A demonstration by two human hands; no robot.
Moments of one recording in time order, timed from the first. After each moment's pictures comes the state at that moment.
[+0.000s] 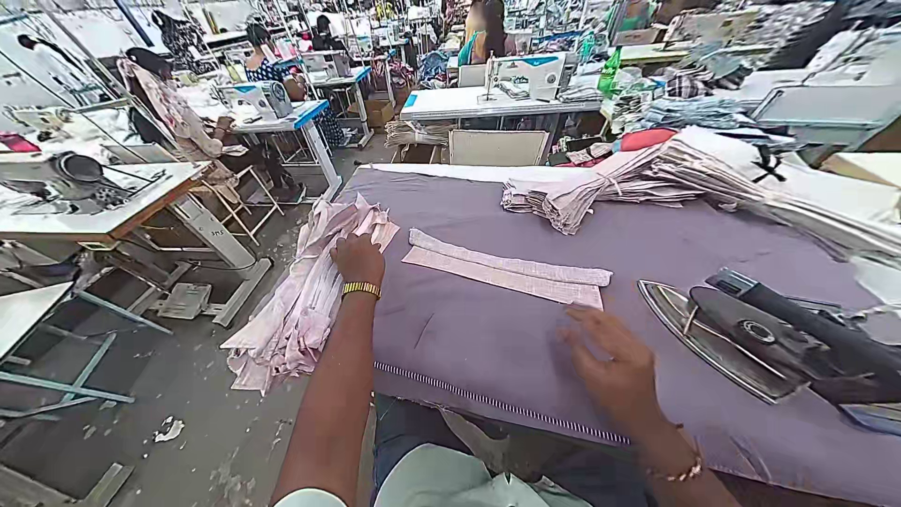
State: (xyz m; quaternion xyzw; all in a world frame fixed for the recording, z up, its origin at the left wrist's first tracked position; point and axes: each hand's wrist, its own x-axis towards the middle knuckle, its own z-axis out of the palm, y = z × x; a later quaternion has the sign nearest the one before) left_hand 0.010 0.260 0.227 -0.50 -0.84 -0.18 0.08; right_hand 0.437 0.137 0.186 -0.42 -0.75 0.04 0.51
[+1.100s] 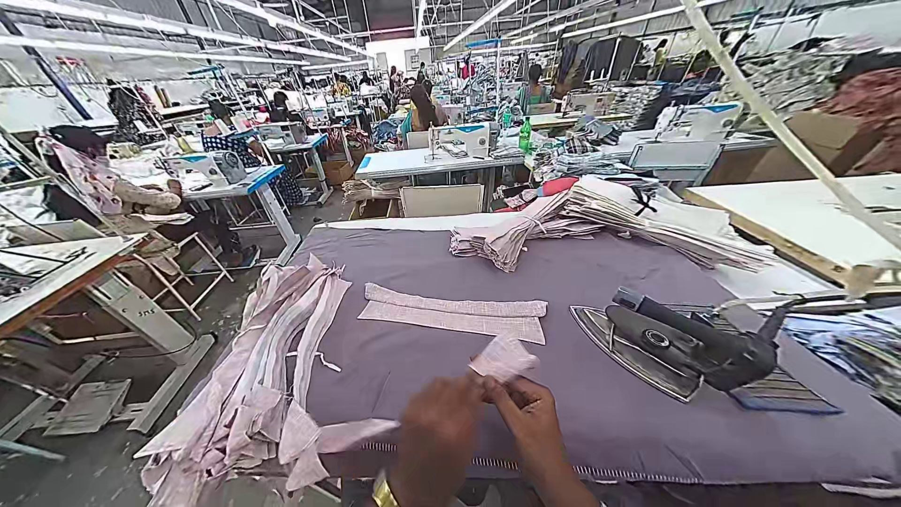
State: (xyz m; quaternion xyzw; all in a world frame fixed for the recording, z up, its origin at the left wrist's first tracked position) left_hand 0.208 0.081 0.215 -0.79 -0.45 -0.39 0.13; right_hand 0.368 0.094 0.197 -0.33 -0.51 0.43 0.67
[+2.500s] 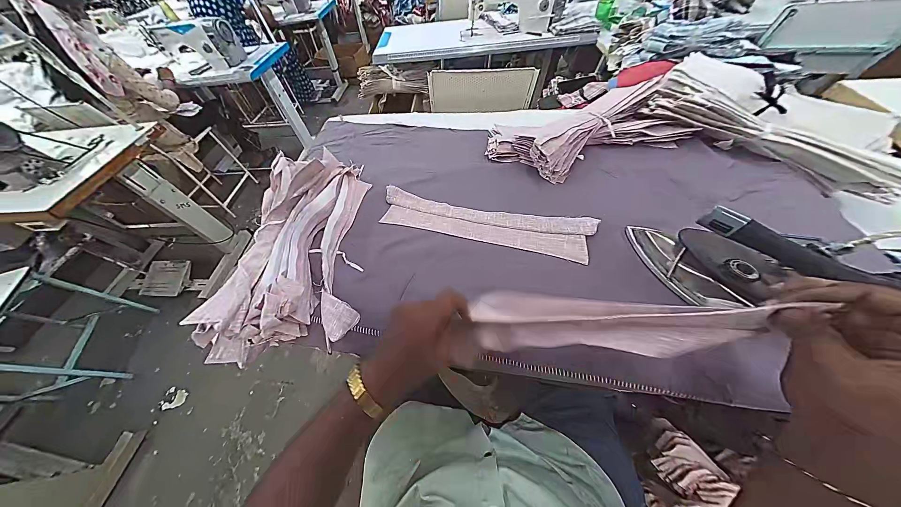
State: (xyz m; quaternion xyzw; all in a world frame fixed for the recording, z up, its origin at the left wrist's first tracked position) left_hand 0.140 0.076 0.220 -0.82 -0.44 -0.35 -0.13; right_hand 0.582 0.089 0.241 -0.37 -0.66 0.14 0.64
